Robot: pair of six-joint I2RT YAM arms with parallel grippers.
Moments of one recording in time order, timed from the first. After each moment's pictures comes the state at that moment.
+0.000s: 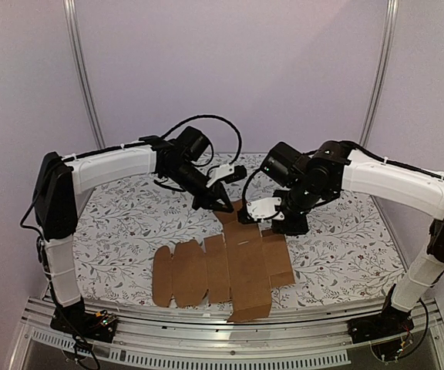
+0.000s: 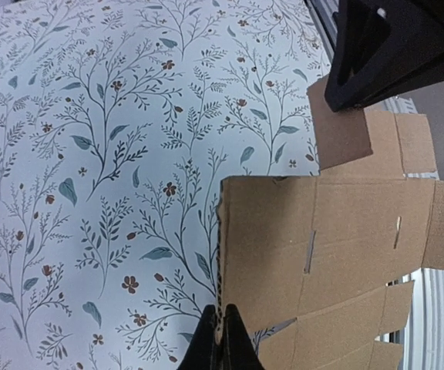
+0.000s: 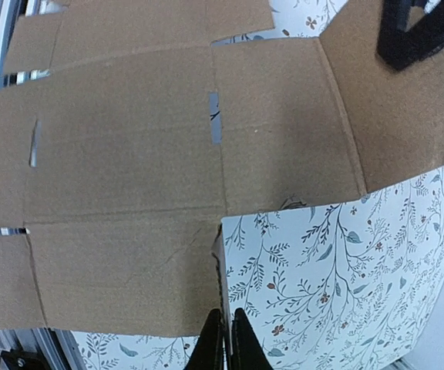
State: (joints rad) left arm -0.72 1.98 1.68 -0.74 0.66 0.64; right arm 0.94 1.66 1.52 -1.09 0.06 -0.77
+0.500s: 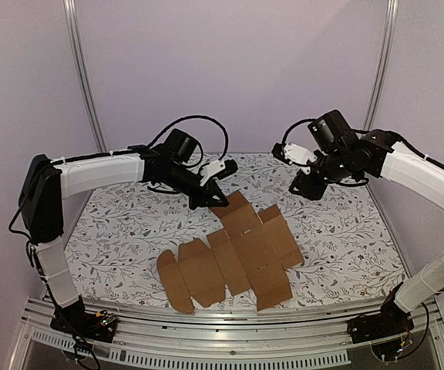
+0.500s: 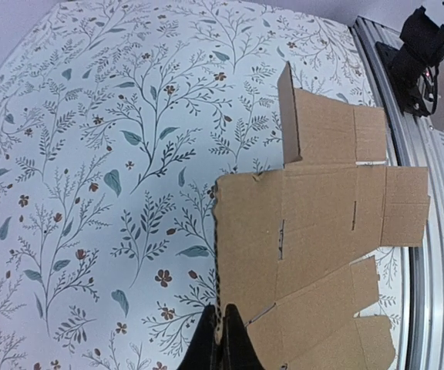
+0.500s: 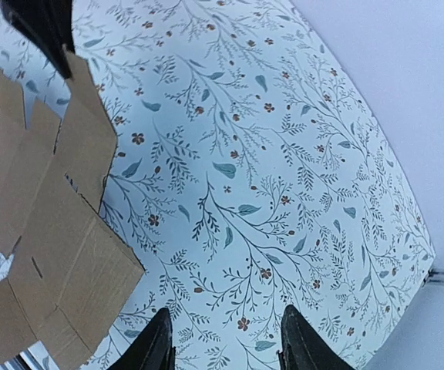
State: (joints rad) left arm -0.68 1.88 1.51 -0.51 0.59 0.51; right arm 0.71 1.49 1.44 -0.85 0.09 -0.47
